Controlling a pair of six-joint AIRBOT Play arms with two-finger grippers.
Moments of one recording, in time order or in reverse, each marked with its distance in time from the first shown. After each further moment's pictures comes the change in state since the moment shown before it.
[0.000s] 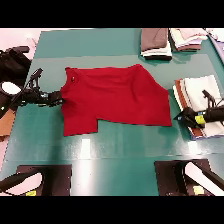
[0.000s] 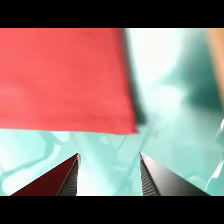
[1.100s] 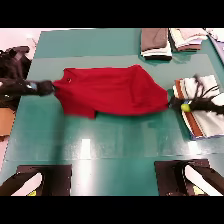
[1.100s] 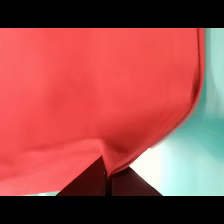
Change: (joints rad) left arm -0.001 0.229 0.169 0.010 -0.035 0.002; right arm 0.340 0.093 0.155 0.088 -0.372 0.024
